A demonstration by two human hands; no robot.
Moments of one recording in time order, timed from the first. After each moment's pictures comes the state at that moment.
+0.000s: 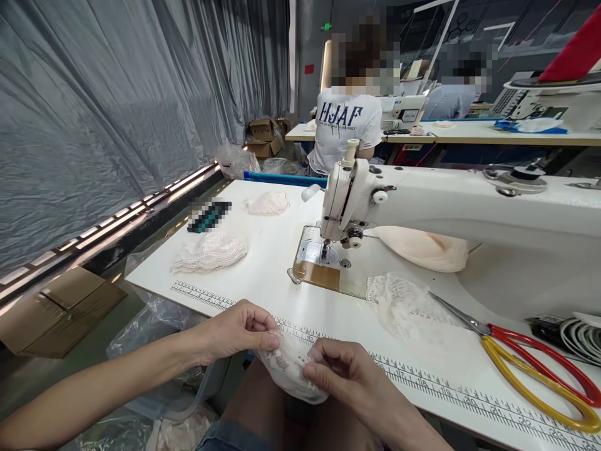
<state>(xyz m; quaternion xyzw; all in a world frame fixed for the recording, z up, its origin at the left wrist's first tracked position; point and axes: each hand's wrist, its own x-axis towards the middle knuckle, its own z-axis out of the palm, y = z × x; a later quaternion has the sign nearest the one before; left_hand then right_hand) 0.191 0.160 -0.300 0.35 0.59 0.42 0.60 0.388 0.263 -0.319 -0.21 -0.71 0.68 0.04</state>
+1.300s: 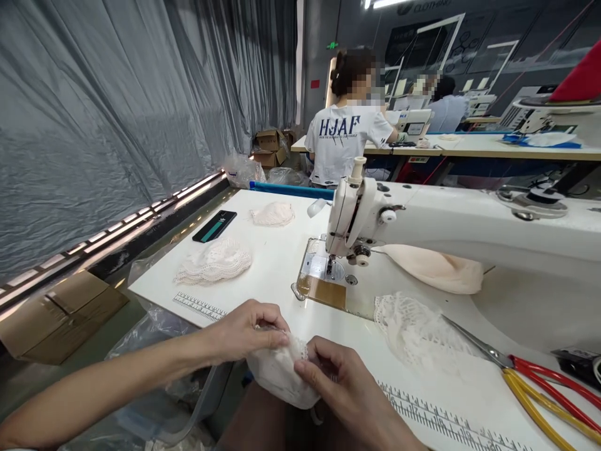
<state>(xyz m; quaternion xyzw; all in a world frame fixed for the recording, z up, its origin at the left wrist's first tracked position) 0.185 0.181 -0.288 0.51 0.63 0.40 0.44 0.361 0.273 -0.325 -0.21 -0.79 0.56 0.11</state>
